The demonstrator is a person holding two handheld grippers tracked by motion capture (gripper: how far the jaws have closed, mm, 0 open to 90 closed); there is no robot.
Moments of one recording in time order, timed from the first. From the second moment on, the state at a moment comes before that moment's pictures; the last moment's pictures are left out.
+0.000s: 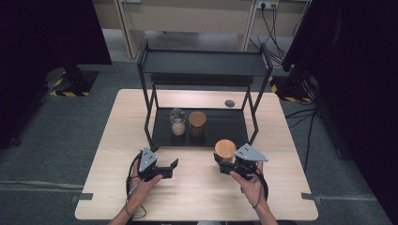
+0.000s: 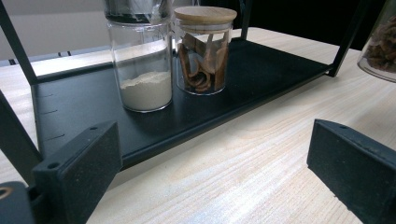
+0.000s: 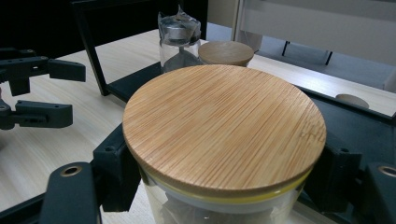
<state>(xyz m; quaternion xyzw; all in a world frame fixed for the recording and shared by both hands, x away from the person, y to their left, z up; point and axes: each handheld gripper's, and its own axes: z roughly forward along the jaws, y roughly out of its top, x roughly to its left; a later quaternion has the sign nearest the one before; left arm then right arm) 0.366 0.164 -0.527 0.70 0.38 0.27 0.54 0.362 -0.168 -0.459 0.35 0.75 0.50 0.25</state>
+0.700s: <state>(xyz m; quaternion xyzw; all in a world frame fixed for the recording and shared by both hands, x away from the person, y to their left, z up) 0.366 0.164 -0.527 0.70 0.38 0.27 0.54 0.377 -0.166 -0.450 0.36 0.74 0.51 0.25</state>
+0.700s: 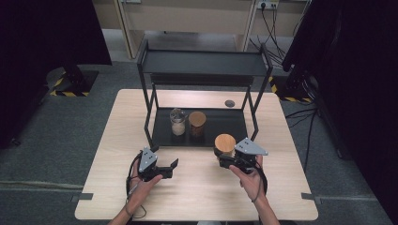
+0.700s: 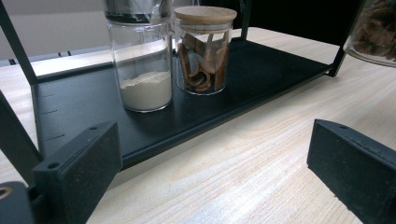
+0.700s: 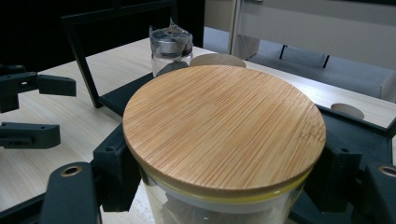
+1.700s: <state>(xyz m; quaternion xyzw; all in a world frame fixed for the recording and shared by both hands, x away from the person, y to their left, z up) 0.366 0.164 -0.527 0.70 0.38 0.27 0.54 0.404 -0.163 -0.454 0.37 0.74 0.50 0.25</state>
